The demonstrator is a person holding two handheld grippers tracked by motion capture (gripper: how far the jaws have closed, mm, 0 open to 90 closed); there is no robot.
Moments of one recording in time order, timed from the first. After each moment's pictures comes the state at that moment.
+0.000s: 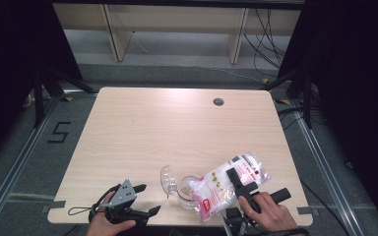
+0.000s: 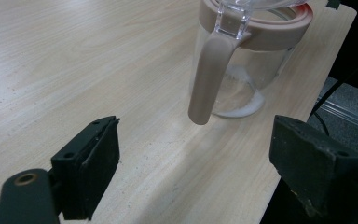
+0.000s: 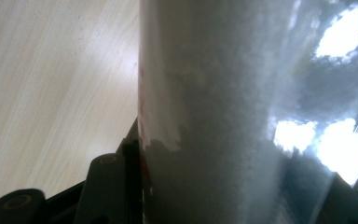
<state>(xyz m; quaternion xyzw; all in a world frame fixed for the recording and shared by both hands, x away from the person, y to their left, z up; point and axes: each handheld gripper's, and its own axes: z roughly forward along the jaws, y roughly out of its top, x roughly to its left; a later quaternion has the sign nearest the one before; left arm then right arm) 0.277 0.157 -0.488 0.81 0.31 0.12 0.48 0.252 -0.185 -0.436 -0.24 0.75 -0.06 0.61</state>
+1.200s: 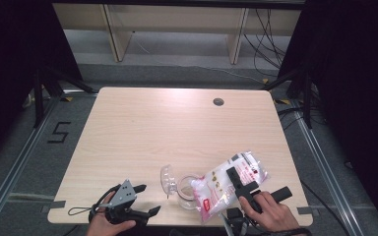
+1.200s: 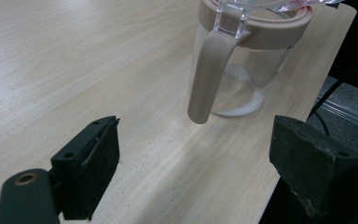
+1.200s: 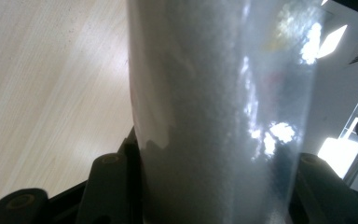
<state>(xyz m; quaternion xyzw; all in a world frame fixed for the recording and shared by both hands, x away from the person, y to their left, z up) 0.276 0.157 -0.488 0.81 0.31 0.12 0.48 0.251 -0.186 -0.432 -0.25 0.74 -0.07 0.62</state>
